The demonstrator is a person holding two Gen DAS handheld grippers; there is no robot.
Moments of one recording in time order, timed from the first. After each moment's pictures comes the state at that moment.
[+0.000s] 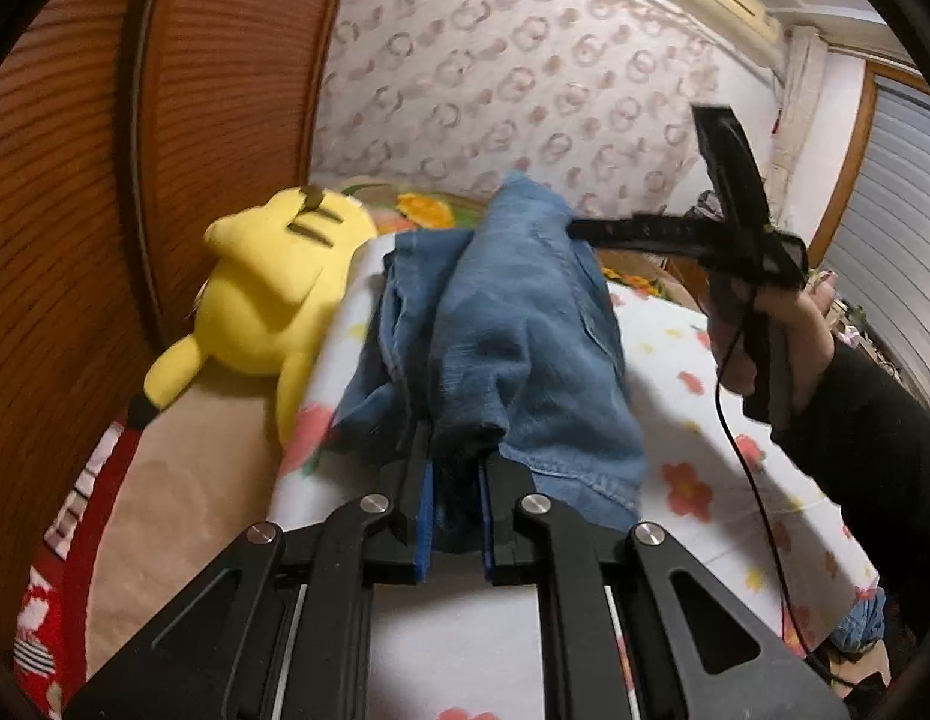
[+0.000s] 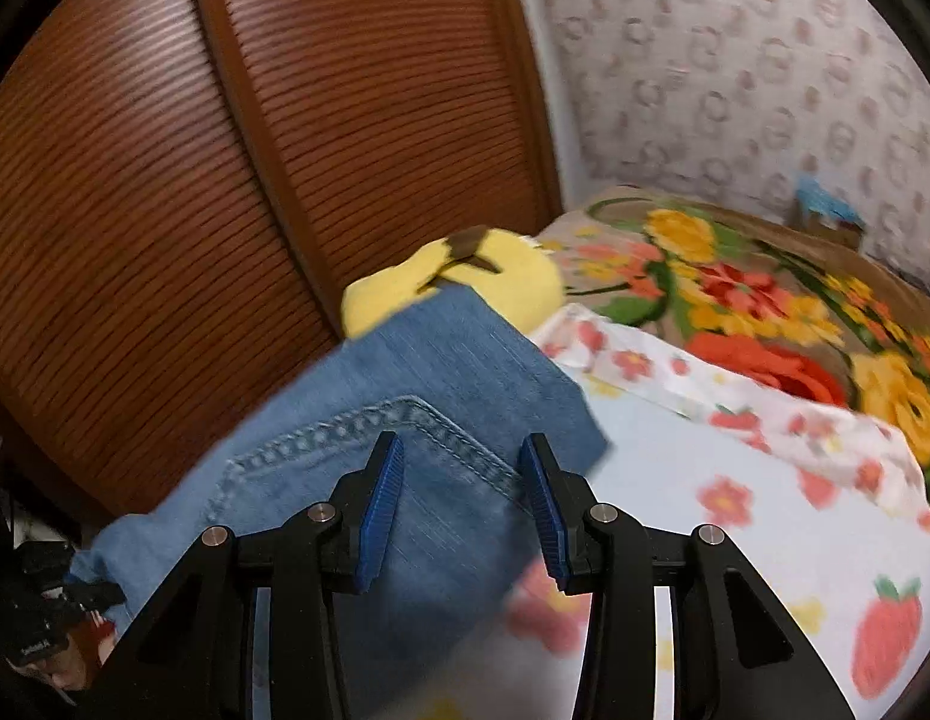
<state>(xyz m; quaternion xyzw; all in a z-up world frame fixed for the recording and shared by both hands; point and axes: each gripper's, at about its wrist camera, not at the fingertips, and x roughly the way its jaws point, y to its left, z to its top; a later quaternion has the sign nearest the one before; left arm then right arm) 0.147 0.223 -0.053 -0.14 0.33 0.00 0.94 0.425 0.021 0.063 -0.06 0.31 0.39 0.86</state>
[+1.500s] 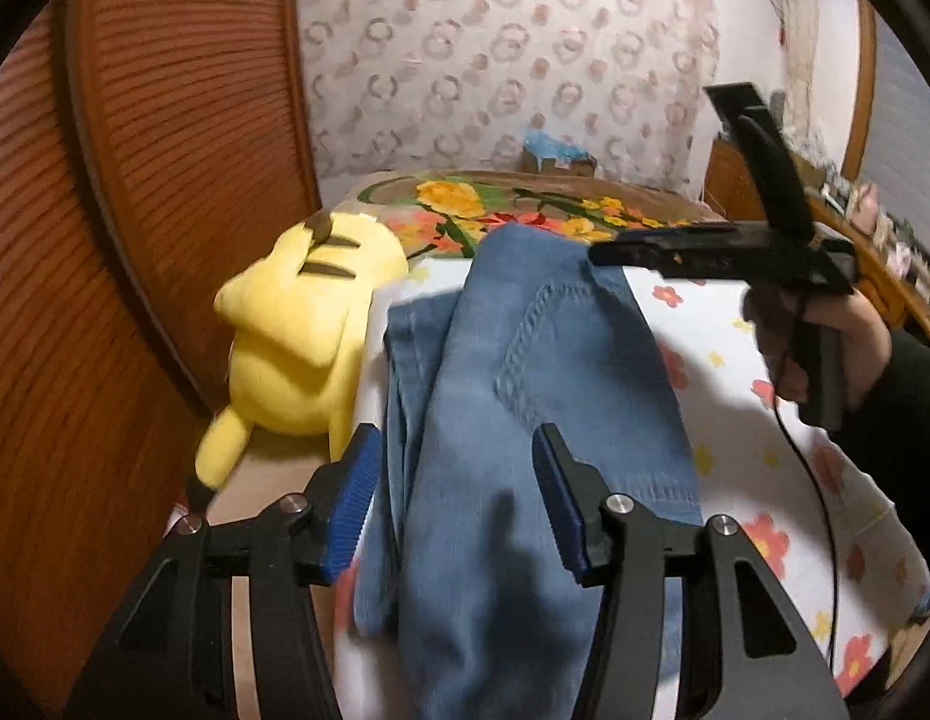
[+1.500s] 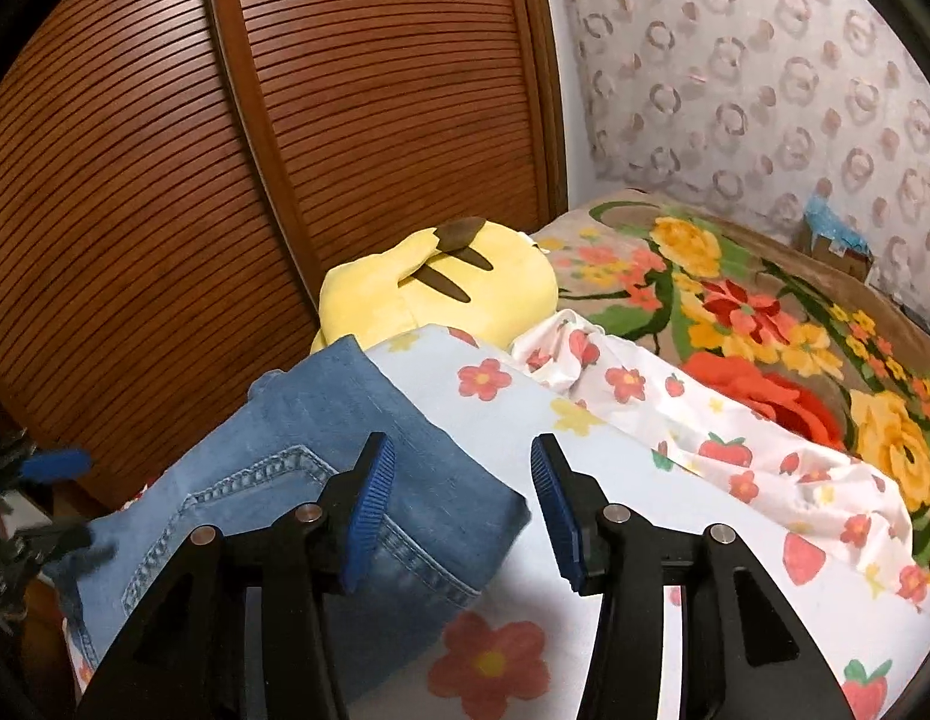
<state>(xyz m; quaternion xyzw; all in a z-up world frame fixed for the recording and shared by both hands) 0.248 0.226 -0.020 -0.02 0.38 0.02 0.93 0.452 0.024 0.069 -0.10 0.31 0.39 0.86</state>
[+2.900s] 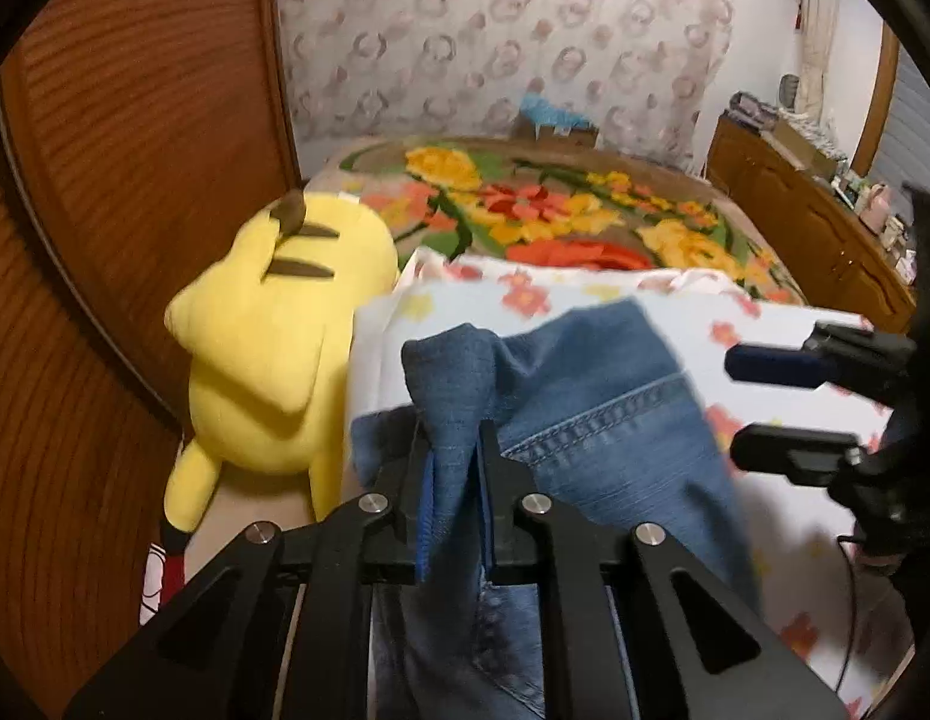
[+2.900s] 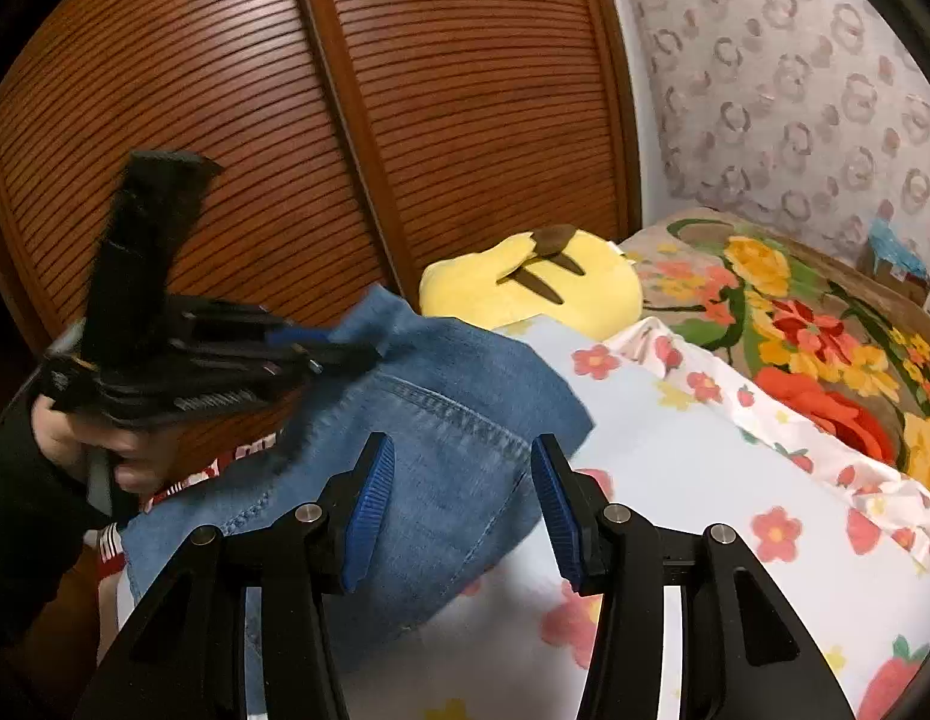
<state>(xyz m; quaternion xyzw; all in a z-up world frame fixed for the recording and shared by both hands) 0.347 0.258 -0.045 -0.04 0.43 0.01 0.90 0.424 0.023 0.064 -0.09 0.29 0.47 0.83</state>
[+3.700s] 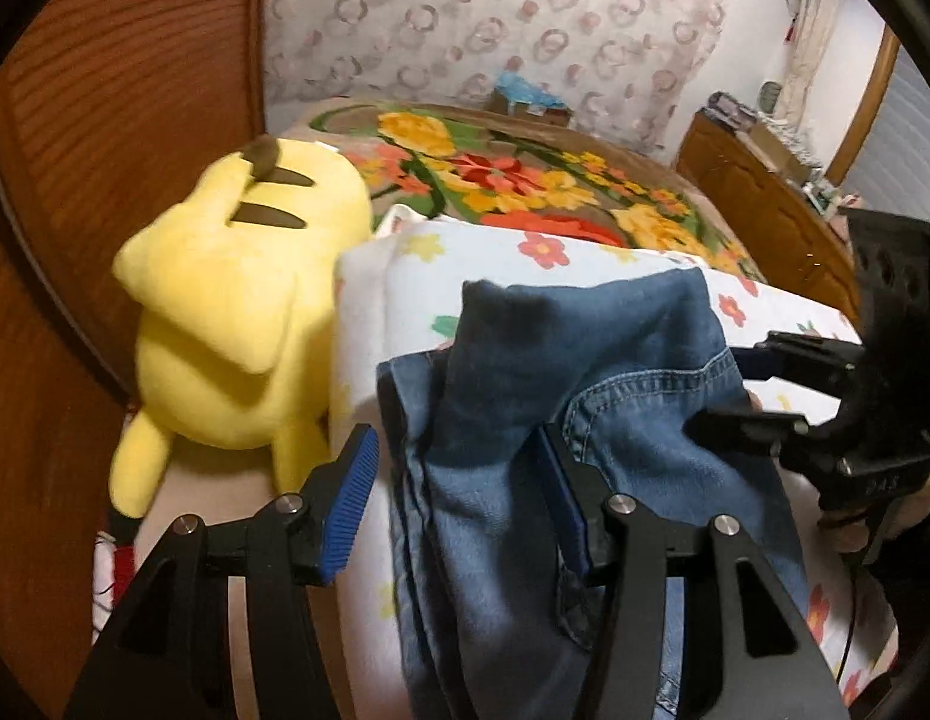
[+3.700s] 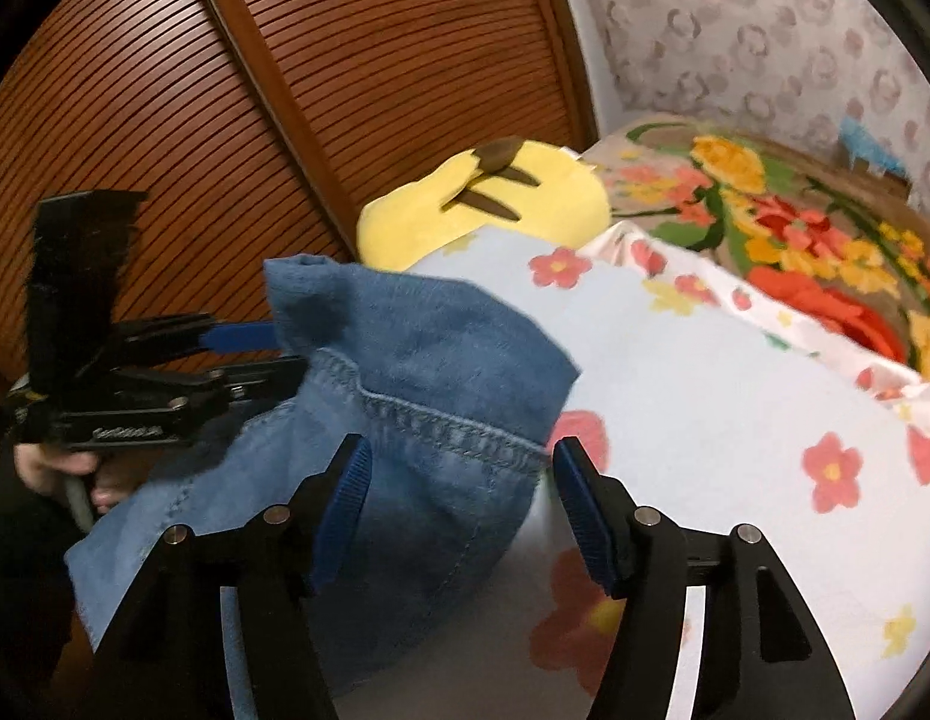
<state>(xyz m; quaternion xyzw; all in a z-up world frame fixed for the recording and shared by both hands) 0.361 0.289 -0.084 -0.09 0.45 -0.05 0.89 0.473 0.051 0.019 -0.06 0.39 0.43 0.81</state>
